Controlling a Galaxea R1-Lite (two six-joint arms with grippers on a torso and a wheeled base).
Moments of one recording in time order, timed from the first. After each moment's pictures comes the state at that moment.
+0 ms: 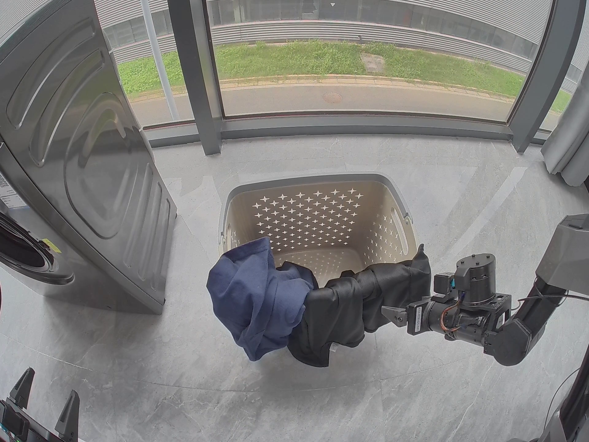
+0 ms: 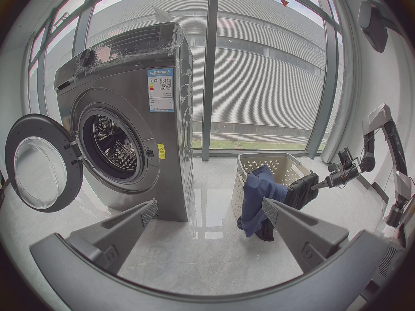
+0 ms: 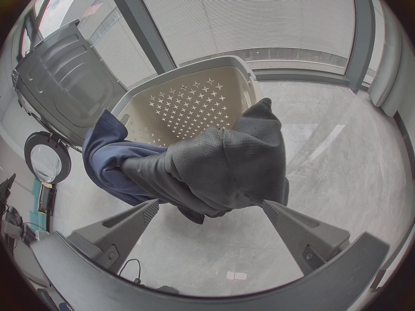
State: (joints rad) left arm -0.01 0.02 -0.02 0.00 0.00 -0.05; right arm 0.41 2.04 -0.50 -1.02 -0.02 0.19
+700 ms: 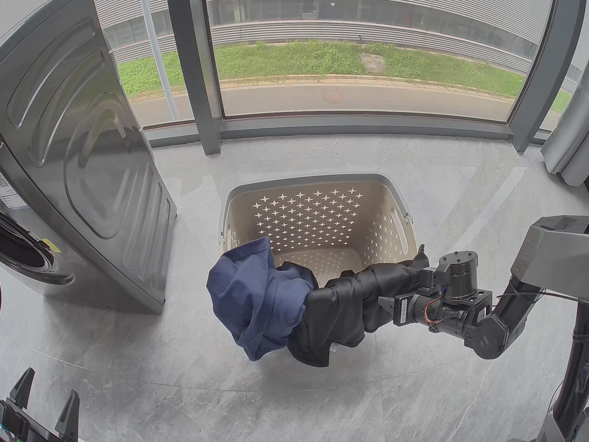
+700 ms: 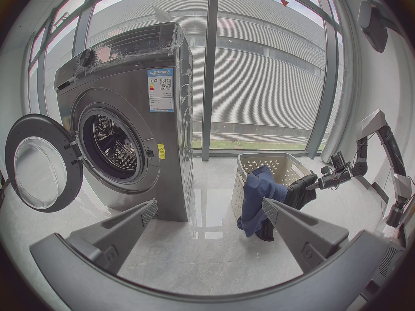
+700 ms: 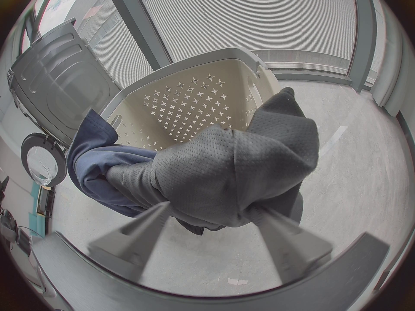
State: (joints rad) left arm -0.01 0.02 -0.02 0.00 0.00 -0.05; right arm 0.41 2.16 -0.62 -1.05 -0.02 0.19
